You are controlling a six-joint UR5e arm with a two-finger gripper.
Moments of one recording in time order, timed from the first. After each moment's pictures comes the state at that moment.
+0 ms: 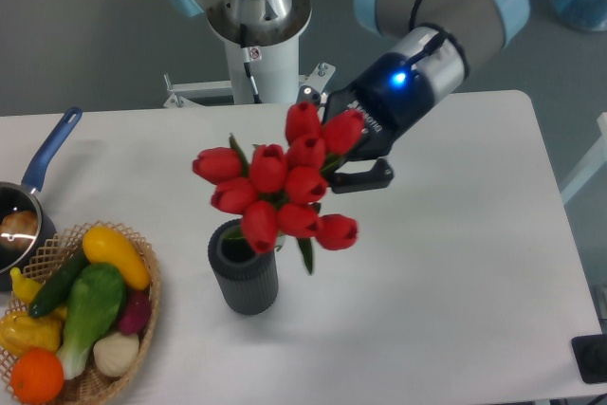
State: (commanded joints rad) arm 2.66 -1.84 -1.65 -0.87 0.07 1.07
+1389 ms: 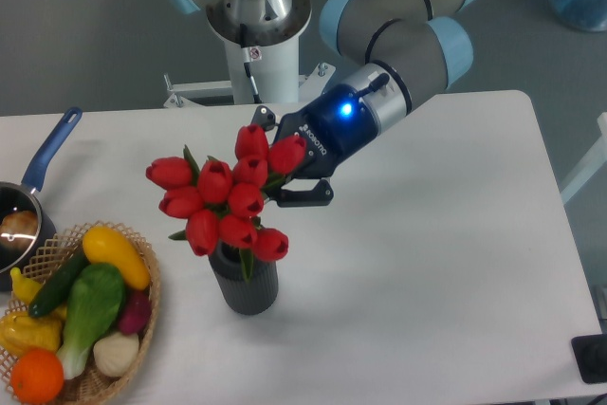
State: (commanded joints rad) arm 2.63 -1.87 -1.74 -0.87 0.07 1.13
